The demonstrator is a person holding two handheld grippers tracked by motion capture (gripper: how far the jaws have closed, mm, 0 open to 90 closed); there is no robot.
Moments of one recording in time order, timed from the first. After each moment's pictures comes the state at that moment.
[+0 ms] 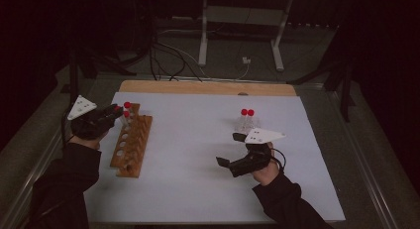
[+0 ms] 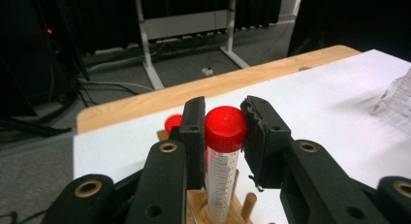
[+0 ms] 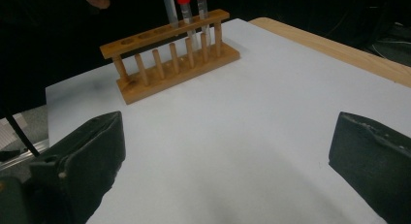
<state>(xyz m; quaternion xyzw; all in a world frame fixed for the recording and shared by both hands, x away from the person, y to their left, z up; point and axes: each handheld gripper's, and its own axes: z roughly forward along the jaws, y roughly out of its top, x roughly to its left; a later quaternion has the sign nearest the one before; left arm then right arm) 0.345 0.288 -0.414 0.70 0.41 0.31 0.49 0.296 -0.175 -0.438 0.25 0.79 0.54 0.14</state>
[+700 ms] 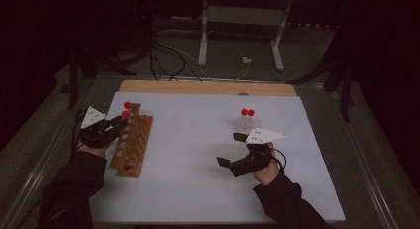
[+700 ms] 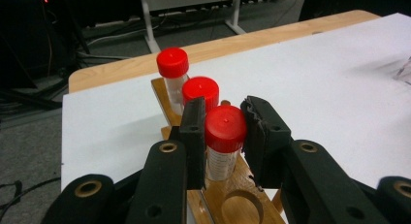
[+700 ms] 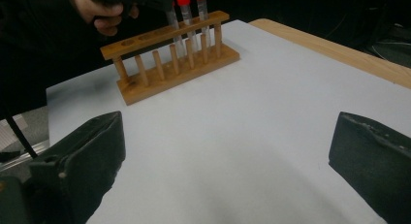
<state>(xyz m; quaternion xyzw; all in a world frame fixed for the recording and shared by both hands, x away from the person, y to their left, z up) 0.349 0.284 -0.453 0.71 0.43 0.30 0.46 0.295 -0.177 -0.437 0.25 0.79 0.54 0.14</state>
